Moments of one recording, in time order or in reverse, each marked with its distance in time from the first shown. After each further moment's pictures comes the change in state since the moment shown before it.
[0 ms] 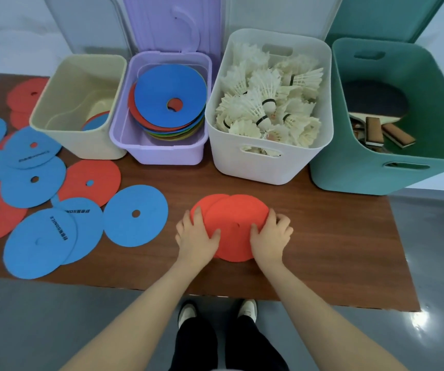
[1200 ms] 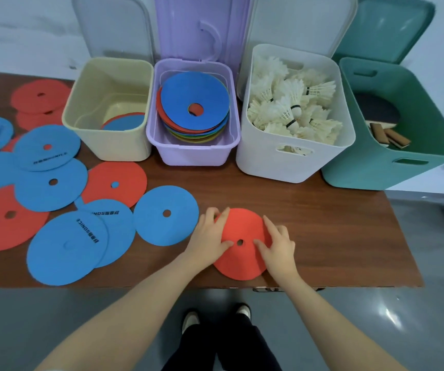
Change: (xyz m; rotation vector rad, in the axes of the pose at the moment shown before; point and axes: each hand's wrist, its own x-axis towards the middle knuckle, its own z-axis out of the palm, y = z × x) left_hand 0.017 -0.073 -0.040 0.080 -0.125 0.577; right_hand -0.070 -0.026 0.018 0.087 -0.097 -0.200
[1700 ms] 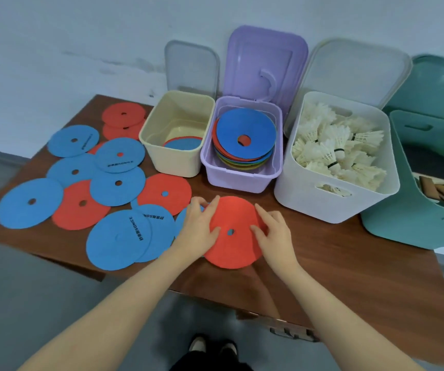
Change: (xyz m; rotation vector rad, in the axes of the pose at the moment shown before) left_hand -0.031 -0.029 -0.091 -0.042 0.364 -0.119; right_hand 0.031 -0.101 -0.007 0.133 -0.012 -0.436
